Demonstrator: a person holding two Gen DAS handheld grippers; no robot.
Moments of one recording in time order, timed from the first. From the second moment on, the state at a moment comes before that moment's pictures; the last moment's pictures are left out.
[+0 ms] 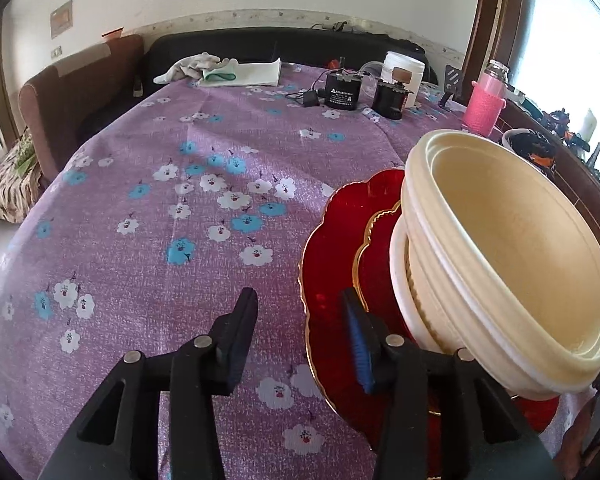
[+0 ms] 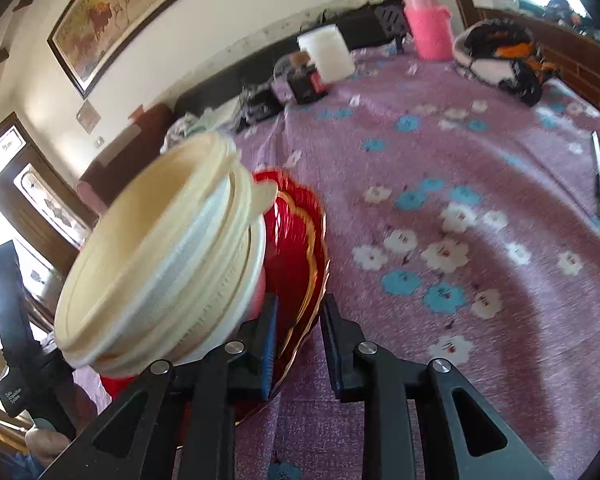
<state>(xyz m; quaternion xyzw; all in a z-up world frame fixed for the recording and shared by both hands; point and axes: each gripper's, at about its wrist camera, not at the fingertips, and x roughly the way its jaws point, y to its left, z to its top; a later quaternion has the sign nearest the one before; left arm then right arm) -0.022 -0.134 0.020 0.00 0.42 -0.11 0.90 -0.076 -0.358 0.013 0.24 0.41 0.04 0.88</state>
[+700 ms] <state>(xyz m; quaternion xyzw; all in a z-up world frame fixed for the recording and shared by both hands) -0.037 -0.116 0.020 0.00 0.44 -0.08 0.90 -0.092 -0.369 0.018 0.25 0.40 0.02 0.88</state>
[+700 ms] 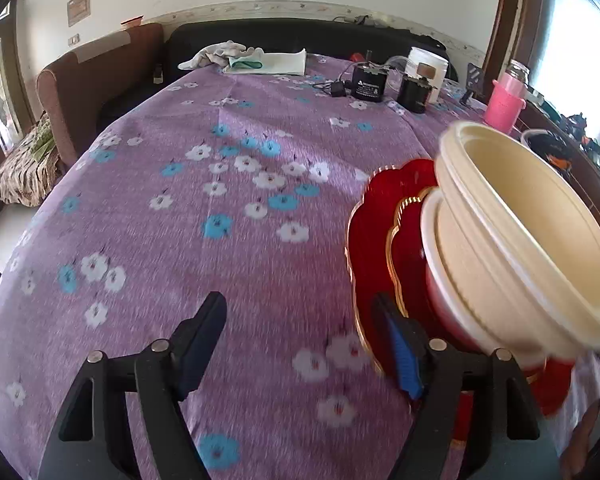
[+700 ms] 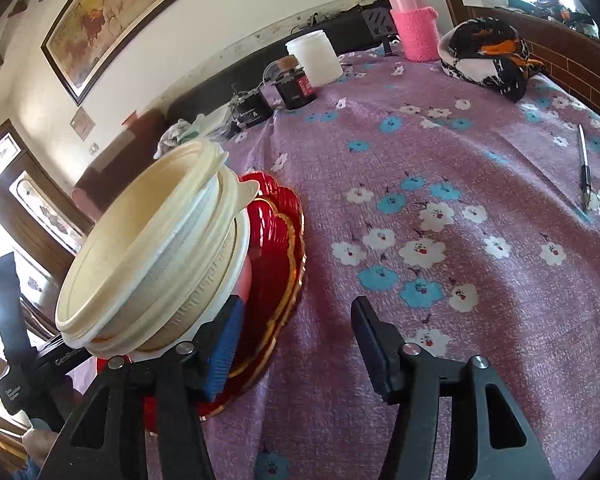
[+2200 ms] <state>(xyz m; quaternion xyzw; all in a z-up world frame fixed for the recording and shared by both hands) -0.127 -0.140 0.054 0.07 0.28 -0.18 0.94 -0.185 -0.327 0.065 0.13 0.24 -0.03 0.96</state>
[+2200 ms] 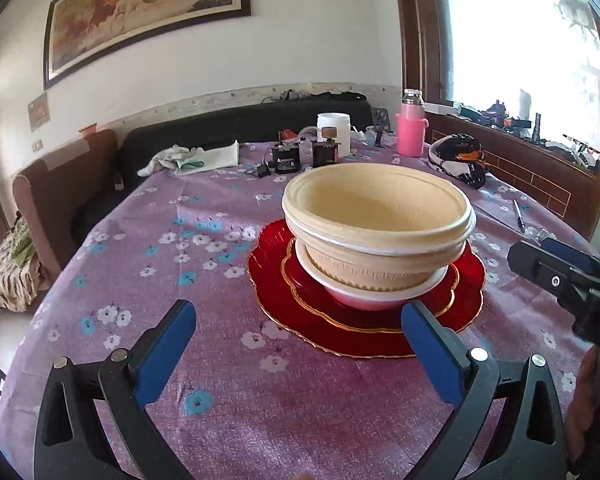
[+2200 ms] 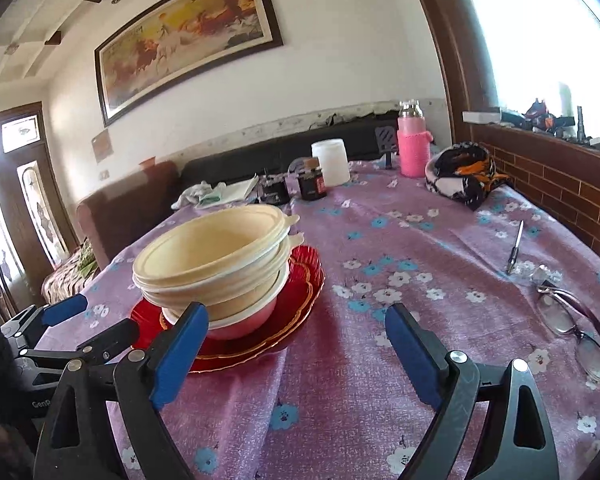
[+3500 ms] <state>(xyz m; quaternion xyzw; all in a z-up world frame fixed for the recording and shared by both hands) -0.115 -0.146 0.048 0.13 0.32 -0.10 0.93 -0.185 -0.341 0.061 0.17 0.25 -0.05 0.95</state>
